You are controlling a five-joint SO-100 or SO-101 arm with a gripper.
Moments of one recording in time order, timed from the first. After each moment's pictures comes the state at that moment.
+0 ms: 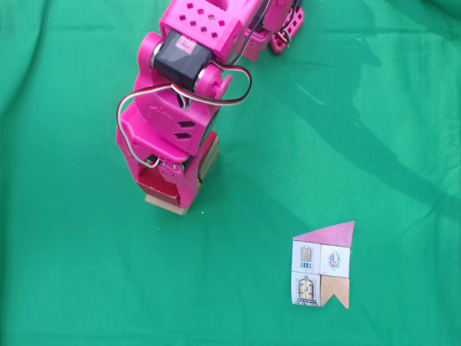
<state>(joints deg) 27.2 105.3 104.4 57.2 -88.2</state>
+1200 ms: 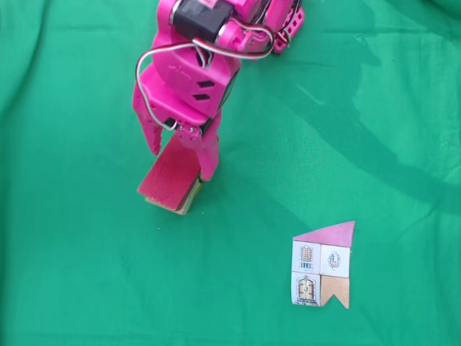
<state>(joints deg) 27.4 123.4 114.0 65.8 -88.2</state>
